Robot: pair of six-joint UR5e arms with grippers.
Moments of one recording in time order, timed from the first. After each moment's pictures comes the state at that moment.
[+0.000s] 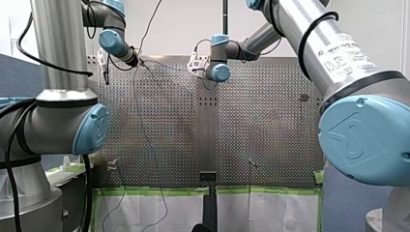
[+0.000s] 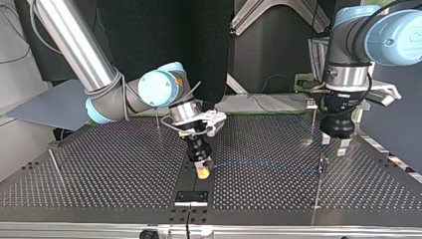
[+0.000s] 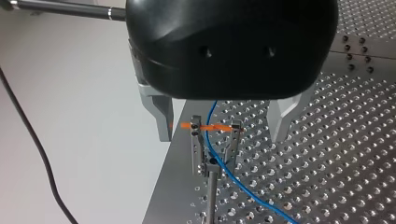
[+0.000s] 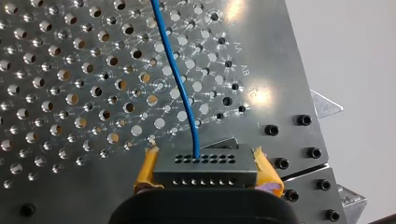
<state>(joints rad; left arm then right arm) 0.08 -1.36 -1.82 -3.07 -1.50 -1.77 2.30 -0.97 1.06 -0.31 1.55 1.83</state>
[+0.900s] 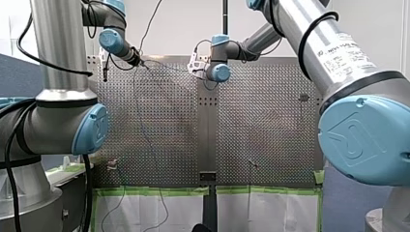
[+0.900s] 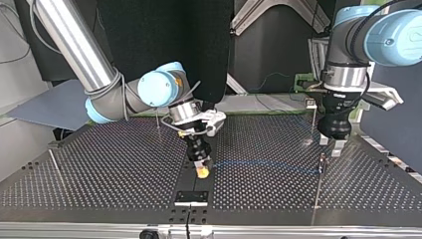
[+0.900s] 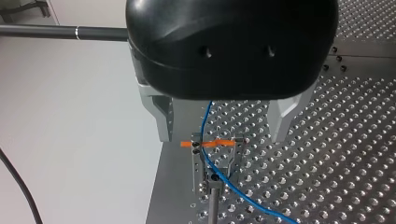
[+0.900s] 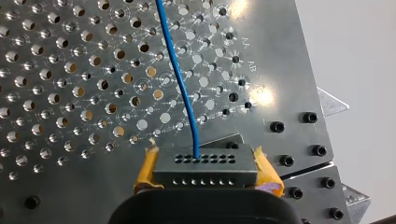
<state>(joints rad) 0.08 -1.36 -1.81 -3.07 -1.47 -1.65 2.30 -0.97 1.07 -0.30 1.55 1.82</state>
